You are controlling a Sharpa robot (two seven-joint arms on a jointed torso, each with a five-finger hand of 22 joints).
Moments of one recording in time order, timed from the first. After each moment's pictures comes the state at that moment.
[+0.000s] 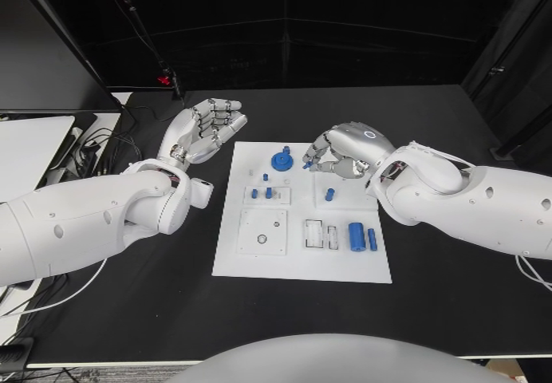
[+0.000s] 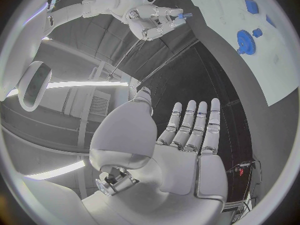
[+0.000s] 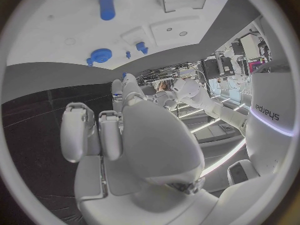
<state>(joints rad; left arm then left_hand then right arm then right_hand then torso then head) 1.30 -0.76 -0.24 1.45 -0.27 -0.58 0.68 1.23 0.02 -0.09 0.29 0.26 0.38 0.15 0.60 0.09 0.47 0.25 0.58 0.07 0.32 0.24 0.71 0.13 0.12 0.54 0.29 0.07 0.65 1.21 -0.86 -0.05 1.62 -1.66 -0.51 -0.05 1.72 0.04 0.01 0.28 0.05 1.13 0.11 0.19 0.08 1.23 0.06 0.14 0.06 1.47 -0.01 1.49 1.30 0.06 1.46 0.10 1.41 1.31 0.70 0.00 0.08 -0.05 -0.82</state>
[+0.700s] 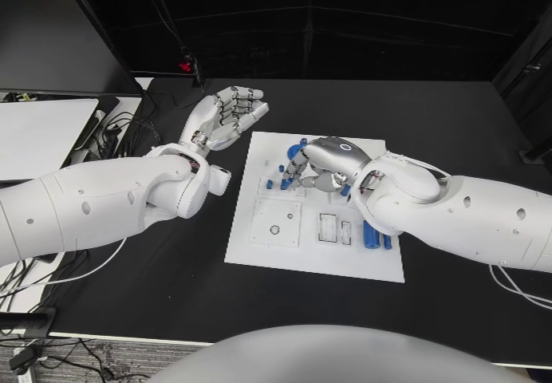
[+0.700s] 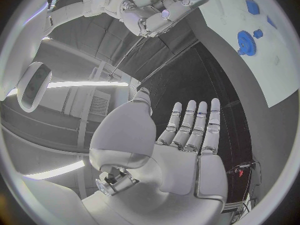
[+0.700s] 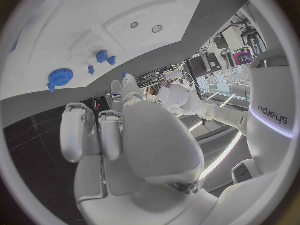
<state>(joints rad) 1.30 -0.75 -0.24 1.45 -0.27 -0.57 0.68 1.22 0.03 -0.10 0.29 0.26 0.38 0.15 0.61 0.09 0.47 0.25 0.58 0.07 0.32 0.24 0.71 0.12 0.12 0.54 0.29 0.07 0.64 1.17 -0.71 -0.05 1.60 -1.63 -0.40 -0.07 1.72 0.04 0.03 0.27 0.05 1.13 0.11 0.18 0.07 1.24 0.06 0.11 0.06 1.47 -0.01 1.49 1.29 0.06 1.46 0.10 1.41 1.31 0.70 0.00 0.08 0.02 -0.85</state>
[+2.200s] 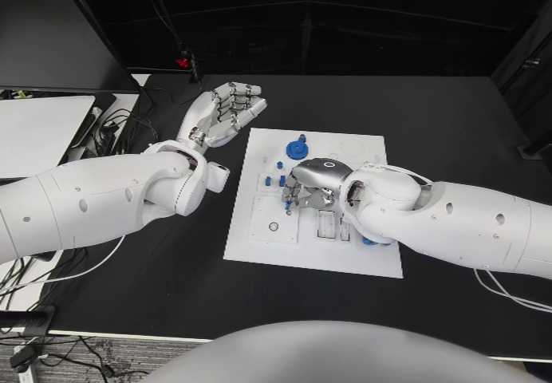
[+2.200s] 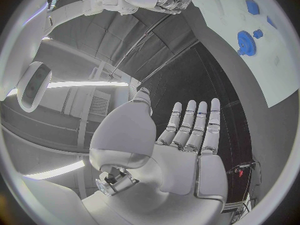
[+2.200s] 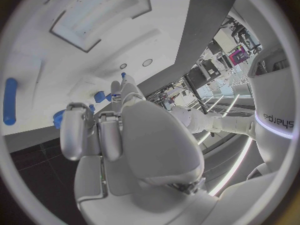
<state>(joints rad) 1.30 -0.75 -0.24 1.45 -0.27 -0.57 0.68 1.22 0.03 -0.10 0.29 0.26 0.38 0.15 0.61 0.09 0.47 0.25 0.59 0.07 0.32 0.24 0.72 0.12 0.12 0.54 0.29 0.07 0.64 1.13 -0.67 -0.05 1.59 -1.64 -0.19 -0.16 1.73 0.04 0.04 0.27 0.05 1.13 0.12 0.15 0.07 1.24 0.06 0.08 0.06 1.46 -0.01 1.48 1.26 0.06 1.45 0.10 1.39 1.31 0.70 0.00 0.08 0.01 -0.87</state>
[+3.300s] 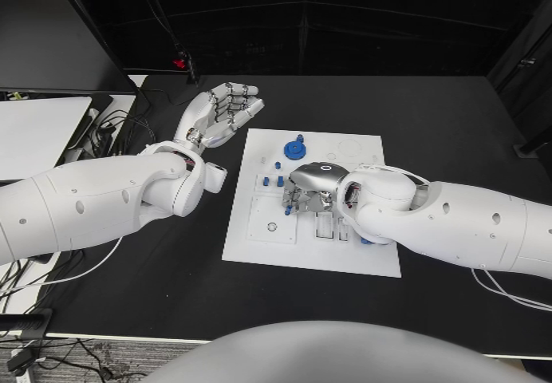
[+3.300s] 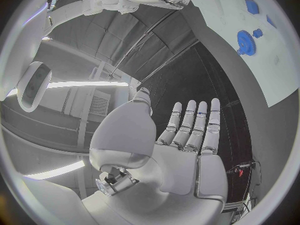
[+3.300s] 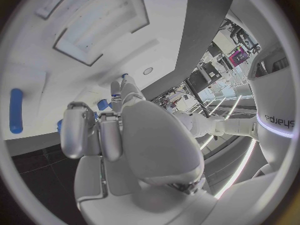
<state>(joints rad) 1.30 -0.76 -0.24 1.44 -0.27 -0.57 0.68 1.22 0.03 -0.10 0.29 0.26 0.38 0.15 0.61 0.09 0.47 0.25 0.59 0.07 0.32 0.24 0.72 0.12 0.12 0.54 0.29 0.07 0.64 1.12 -0.67 -0.05 1.59 -1.64 -0.13 -0.19 1.73 0.03 0.05 0.27 0.05 1.11 0.13 0.15 0.07 1.24 0.07 0.07 0.06 1.46 -0.01 1.48 1.26 0.06 1.45 0.10 1.38 1.31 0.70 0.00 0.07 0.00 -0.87</state>
